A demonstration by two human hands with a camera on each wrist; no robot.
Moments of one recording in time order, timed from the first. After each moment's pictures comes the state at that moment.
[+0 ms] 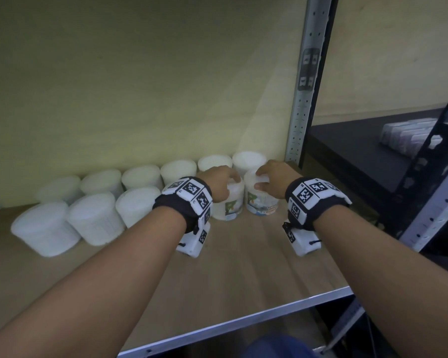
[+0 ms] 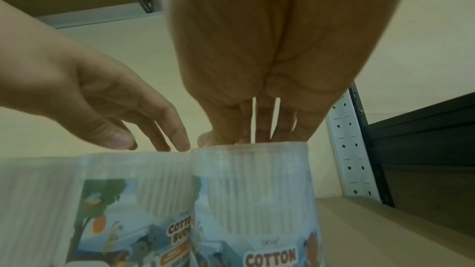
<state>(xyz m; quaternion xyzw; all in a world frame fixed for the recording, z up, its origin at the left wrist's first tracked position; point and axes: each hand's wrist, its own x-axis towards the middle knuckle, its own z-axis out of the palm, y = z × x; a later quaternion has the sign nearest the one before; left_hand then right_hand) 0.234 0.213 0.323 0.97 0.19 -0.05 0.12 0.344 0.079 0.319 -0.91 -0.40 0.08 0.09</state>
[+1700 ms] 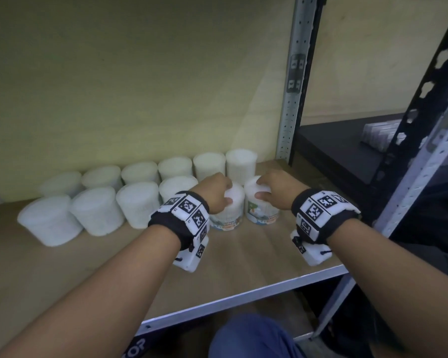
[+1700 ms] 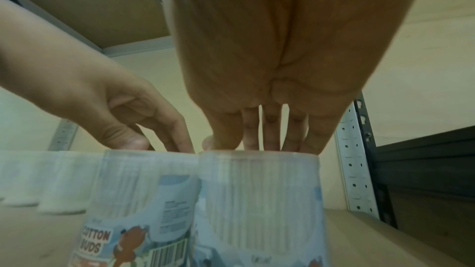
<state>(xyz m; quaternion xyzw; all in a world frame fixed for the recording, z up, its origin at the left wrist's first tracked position) 0.195 0.165 0.329 0.97 0.19 -0.04 0.13 0.312 0.031 0.324 -0.90 -0.42 0.08 0.06</state>
